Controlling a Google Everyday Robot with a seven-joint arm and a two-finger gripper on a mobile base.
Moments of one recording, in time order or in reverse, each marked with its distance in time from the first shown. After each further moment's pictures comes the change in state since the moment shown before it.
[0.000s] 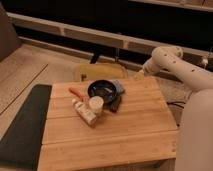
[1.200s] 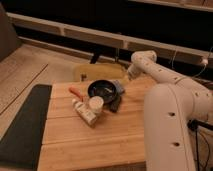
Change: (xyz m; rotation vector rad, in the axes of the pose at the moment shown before) arm -0.011 0.079 0.120 -0.180 0.171 -0.037
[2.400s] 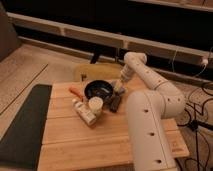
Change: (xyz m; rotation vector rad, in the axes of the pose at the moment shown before) arm -0.001 0.024 0.041 -0.181 0.091 0.013
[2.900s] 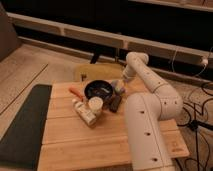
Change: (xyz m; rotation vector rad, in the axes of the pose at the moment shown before) arm 0.006 -0.010 0.005 -0.004 0.023 0.015
